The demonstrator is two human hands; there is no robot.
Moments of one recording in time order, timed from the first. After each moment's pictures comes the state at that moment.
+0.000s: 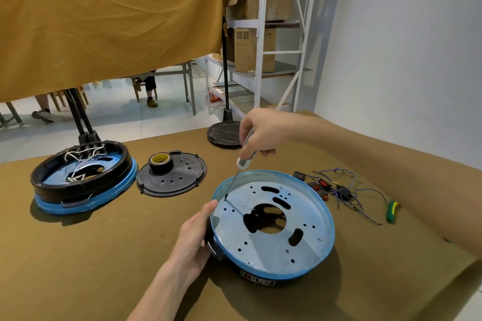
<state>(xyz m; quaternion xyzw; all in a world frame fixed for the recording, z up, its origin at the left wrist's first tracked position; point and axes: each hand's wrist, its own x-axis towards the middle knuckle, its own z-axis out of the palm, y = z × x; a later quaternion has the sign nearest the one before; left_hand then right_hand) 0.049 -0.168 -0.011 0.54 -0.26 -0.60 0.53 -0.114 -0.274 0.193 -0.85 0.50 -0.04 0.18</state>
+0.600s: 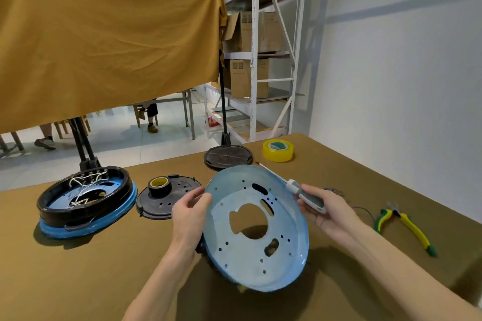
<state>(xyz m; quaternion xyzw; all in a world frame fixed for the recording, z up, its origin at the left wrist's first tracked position) 0.037 -0.175 0.060 0.58 -0.40 -0.39 0.60 -0.244 -0.228 0.058 -0.30 0.45 -0.54 0.65</state>
